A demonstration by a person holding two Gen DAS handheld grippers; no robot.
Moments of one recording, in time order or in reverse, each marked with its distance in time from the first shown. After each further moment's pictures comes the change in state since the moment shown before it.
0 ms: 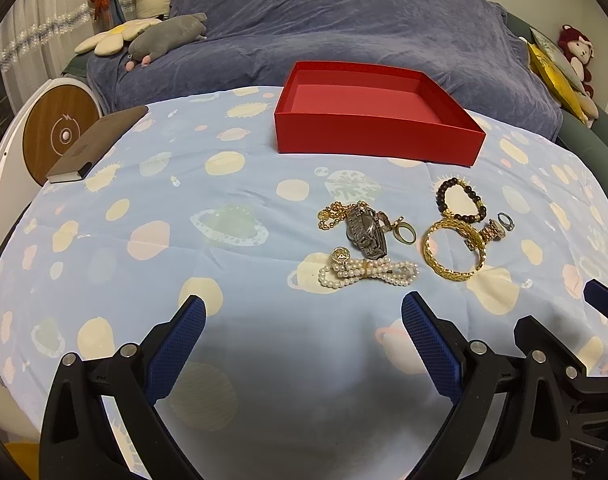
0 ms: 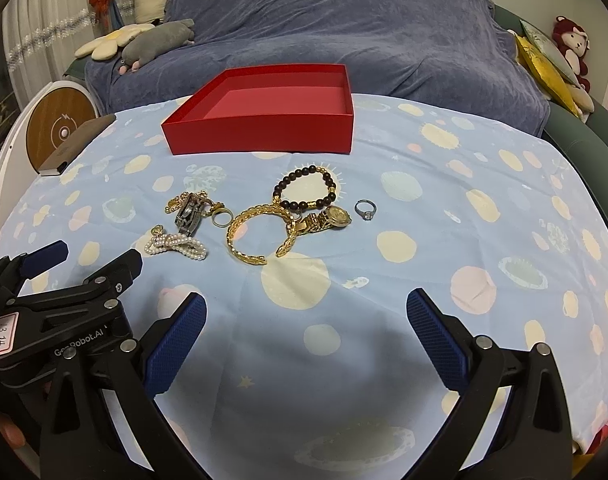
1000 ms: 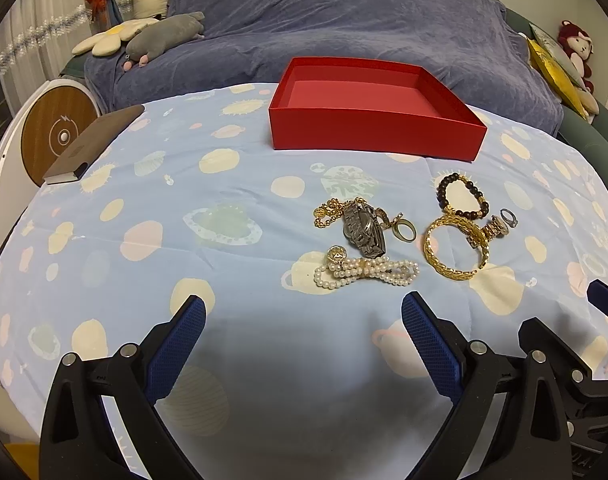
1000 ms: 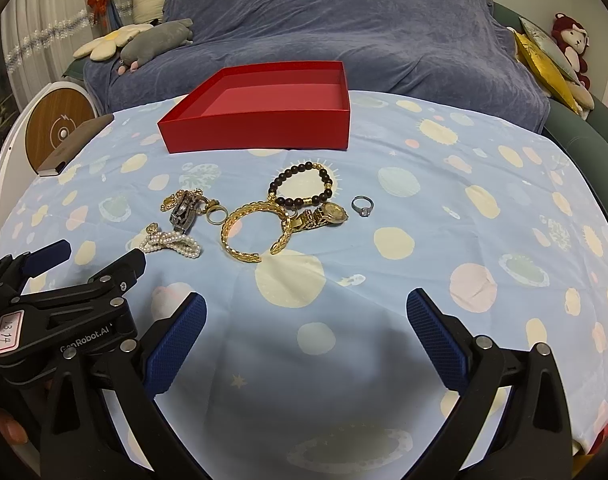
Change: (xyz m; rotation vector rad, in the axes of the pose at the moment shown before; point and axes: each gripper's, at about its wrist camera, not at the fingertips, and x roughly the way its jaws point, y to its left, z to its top) left arm 0.006 -0.005 0.000 0.010 0.007 0.003; right arm 0.004 -0.005 -0.002 0.014 0.002 0.006
